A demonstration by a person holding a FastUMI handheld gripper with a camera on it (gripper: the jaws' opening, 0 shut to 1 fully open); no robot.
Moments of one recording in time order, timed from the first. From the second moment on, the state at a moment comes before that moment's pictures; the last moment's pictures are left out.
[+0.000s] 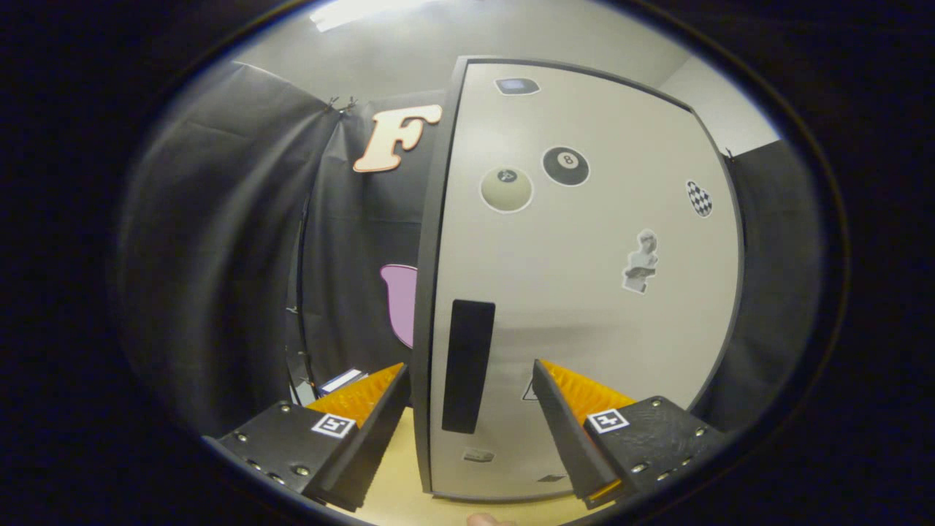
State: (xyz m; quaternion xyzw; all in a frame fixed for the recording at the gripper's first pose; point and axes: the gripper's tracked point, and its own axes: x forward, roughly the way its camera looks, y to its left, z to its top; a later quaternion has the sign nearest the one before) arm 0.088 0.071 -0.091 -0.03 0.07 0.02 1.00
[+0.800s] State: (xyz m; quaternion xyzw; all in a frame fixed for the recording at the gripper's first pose) arm 0.120 0.090 -0.118 -0.06 0.07 -0.01 1.00
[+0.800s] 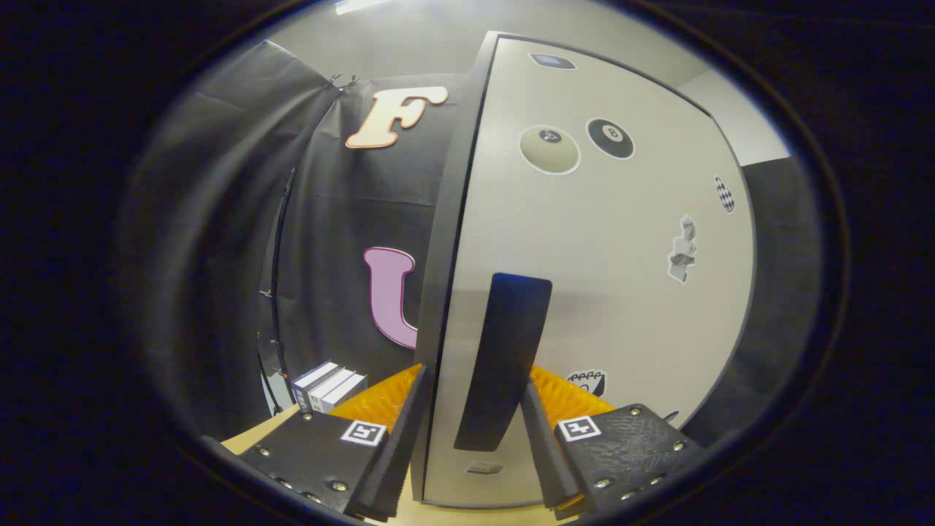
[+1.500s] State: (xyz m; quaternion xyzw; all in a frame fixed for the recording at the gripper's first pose) arm 0.120 0.078 -0.121 -0.03 0.10 -0.01 0.99
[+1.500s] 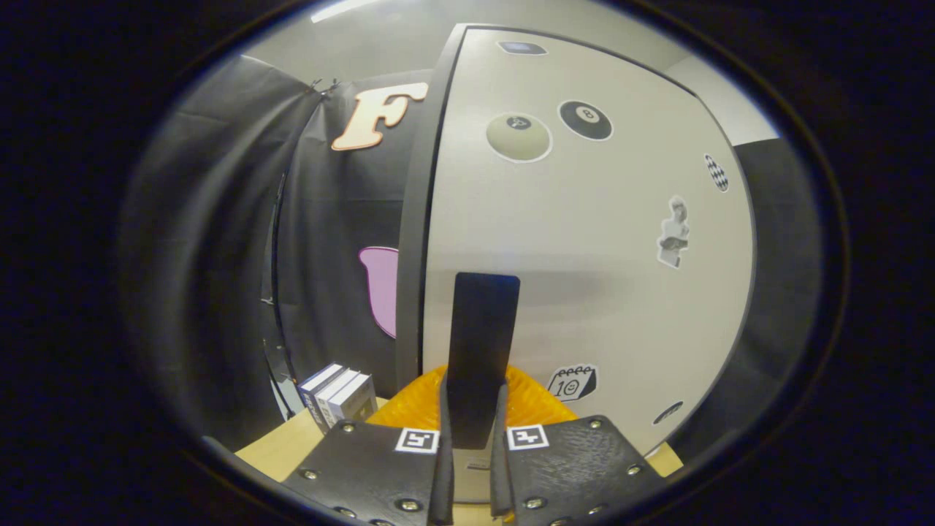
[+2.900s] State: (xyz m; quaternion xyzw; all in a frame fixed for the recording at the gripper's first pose) arm -0.012 0.031 -0.099 0.03 0.16 0.08 0.98
